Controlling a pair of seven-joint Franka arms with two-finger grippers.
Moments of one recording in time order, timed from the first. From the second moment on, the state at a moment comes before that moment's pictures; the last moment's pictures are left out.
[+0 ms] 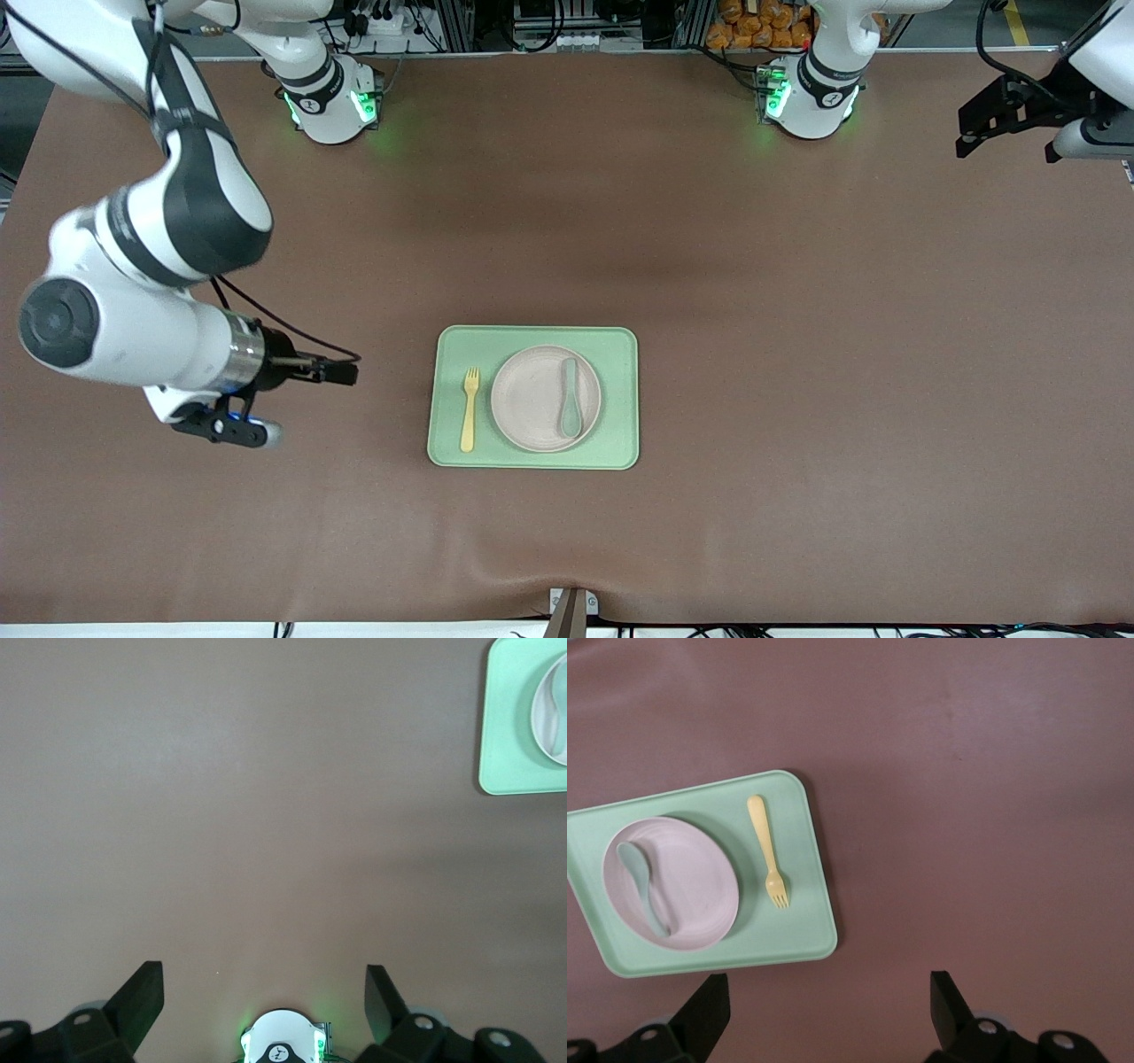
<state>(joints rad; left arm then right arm) -0.05 -0.08 -0.06 -1.48 0.00 1.33 -0.04 -0.03 0.54 0.38 -1.16 -0.02 1.60 0.49</state>
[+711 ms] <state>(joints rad) -0.04 0.04 -0.06 -1.45 0.00 1.35 -0.04 -0.03 0.10 0.16 -1.38 0.04 1.46 0.28</state>
